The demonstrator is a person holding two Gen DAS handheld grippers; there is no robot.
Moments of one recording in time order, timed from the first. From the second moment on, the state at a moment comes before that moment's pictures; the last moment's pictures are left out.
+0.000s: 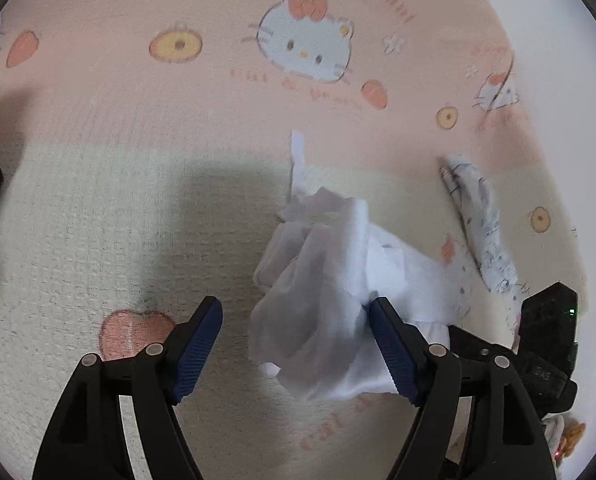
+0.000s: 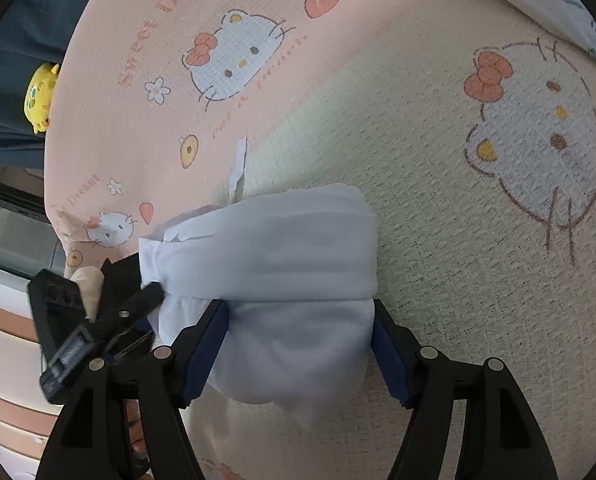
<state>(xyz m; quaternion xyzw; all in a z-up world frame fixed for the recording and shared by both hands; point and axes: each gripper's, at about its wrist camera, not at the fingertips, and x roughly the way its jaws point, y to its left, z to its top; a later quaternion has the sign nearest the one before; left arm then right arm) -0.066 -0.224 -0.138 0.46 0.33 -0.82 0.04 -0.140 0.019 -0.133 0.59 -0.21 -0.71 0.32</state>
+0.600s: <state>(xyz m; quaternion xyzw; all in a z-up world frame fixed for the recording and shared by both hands) -0.058 -0.237 -0.185 0.40 0.50 -0.77 -0.03 -0.149 0.022 -0.157 0.59 -0.35 -0.66 0.31</state>
